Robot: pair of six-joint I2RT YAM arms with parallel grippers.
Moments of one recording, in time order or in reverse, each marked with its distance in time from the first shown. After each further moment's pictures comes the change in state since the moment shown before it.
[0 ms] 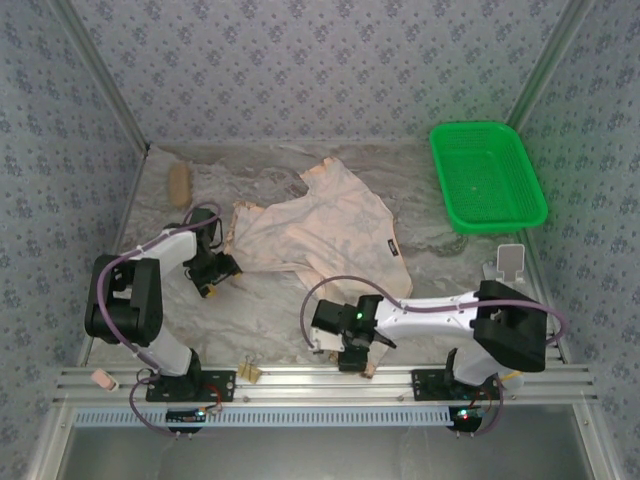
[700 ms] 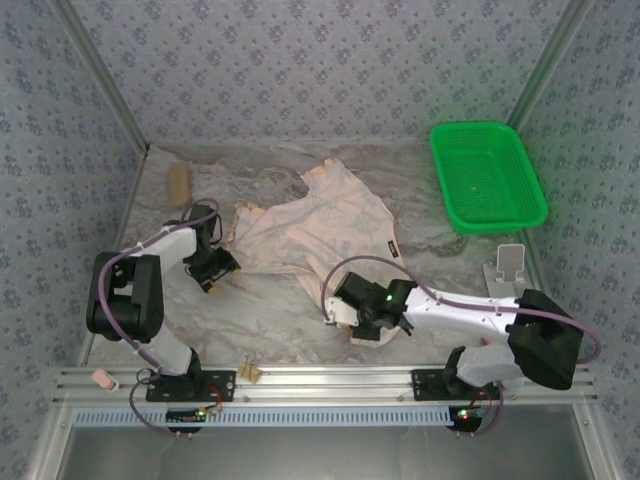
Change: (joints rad) left arm 0.008 0.021 0.031 0.015 0.002 -0.038; right arm -0.202 -0.195 -0.078 0.089 0.078 -0.129
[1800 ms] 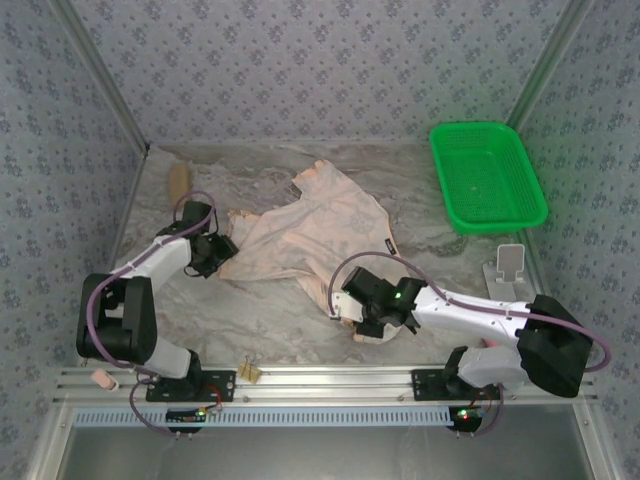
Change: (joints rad) left arm -0.001 -0.142 -0.076 0.220 -0.039 -0.023; right arm -0.048 -0.049 -0.028 0.015 -0.032 -0.003
